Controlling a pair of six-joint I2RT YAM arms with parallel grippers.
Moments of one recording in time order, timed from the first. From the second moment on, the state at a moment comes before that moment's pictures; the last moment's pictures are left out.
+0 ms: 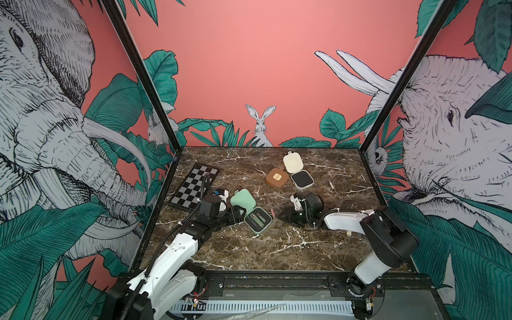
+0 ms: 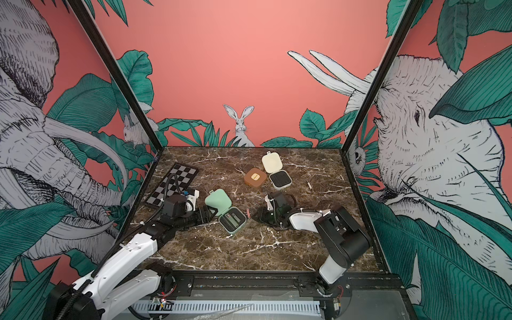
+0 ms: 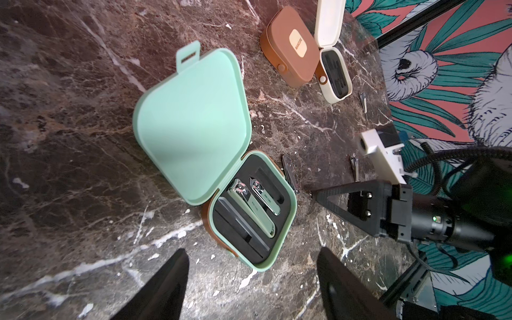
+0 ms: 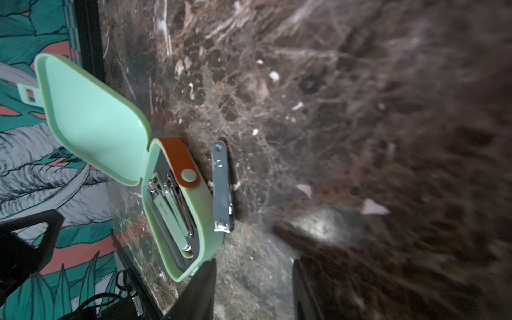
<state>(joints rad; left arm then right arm) -0.41 0.92 0.50 -0.28 0.30 -0.62 0.61 1.60 0.67 0.03 -0.38 0.85</state>
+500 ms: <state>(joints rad) -0.43 0.93 0.52 -0.28 0.29 -0.62 0.75 1.75 1.18 -0.53 -0.11 0.57</state>
